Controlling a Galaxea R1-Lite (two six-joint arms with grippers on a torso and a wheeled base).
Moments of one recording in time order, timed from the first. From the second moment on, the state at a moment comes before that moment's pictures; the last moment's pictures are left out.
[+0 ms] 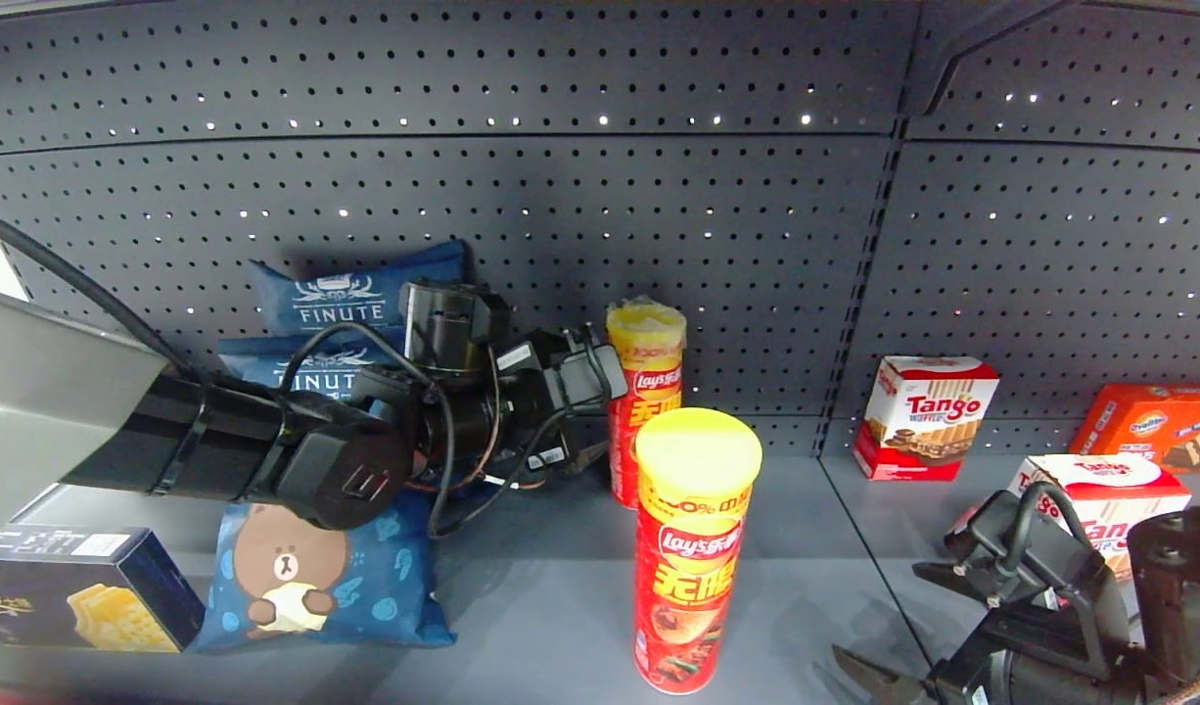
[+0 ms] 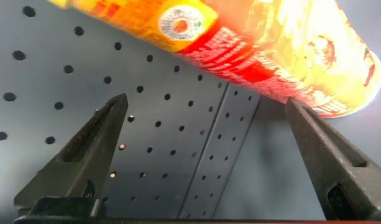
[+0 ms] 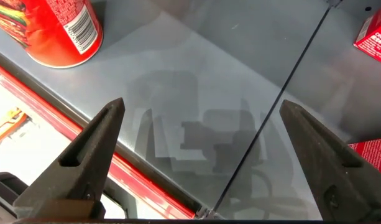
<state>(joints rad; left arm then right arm) -0.48 1.98 -1.14 -0.50 -0.11 0.94 0.71 1.35 -0.35 -0.50 -0.17 -0.06</state>
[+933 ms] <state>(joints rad) -0.48 1.69 -1.03 -0.49 -0.04 0.81 0.75 1.41 -0.40 -0.50 -0.17 -0.07</state>
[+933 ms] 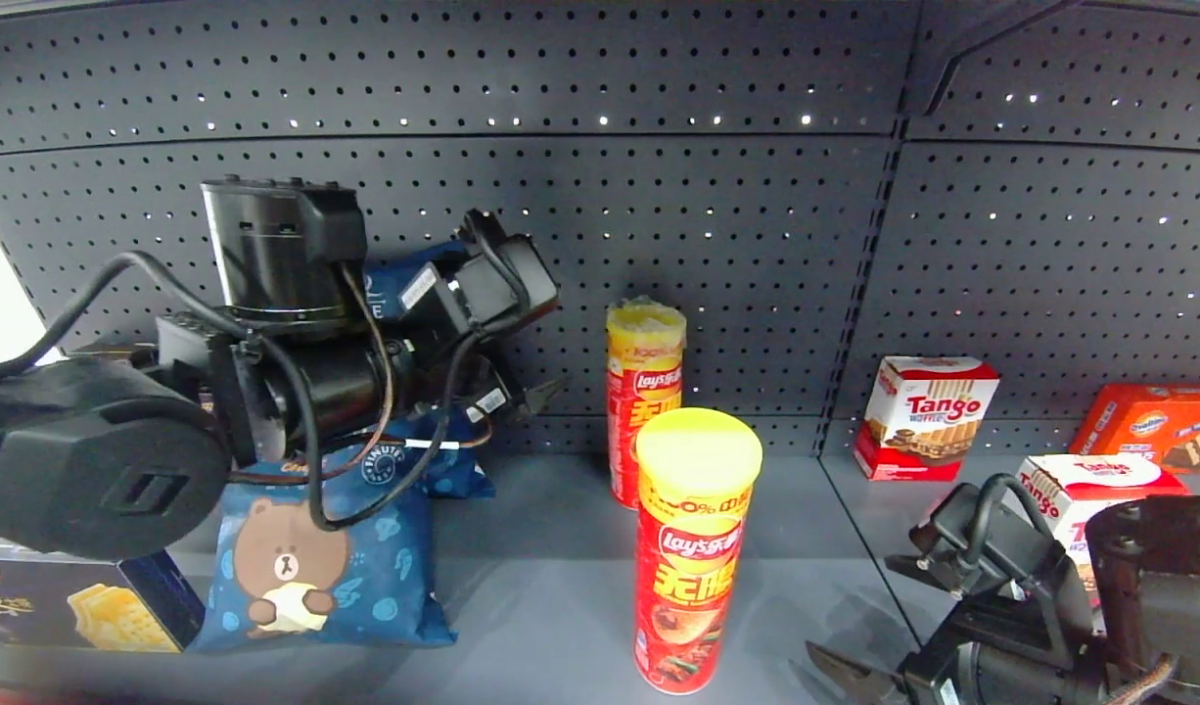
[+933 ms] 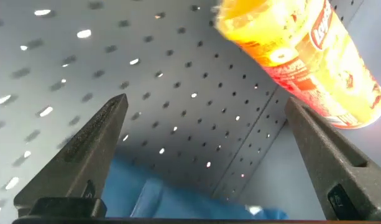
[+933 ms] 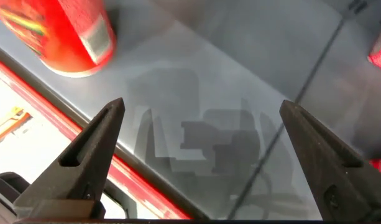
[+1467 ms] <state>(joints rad) -0.42 1.50 -0.91 -0.49 -0.01 0.74 0.80 1.50 -0.50 -0.50 -0.18 -0.07</state>
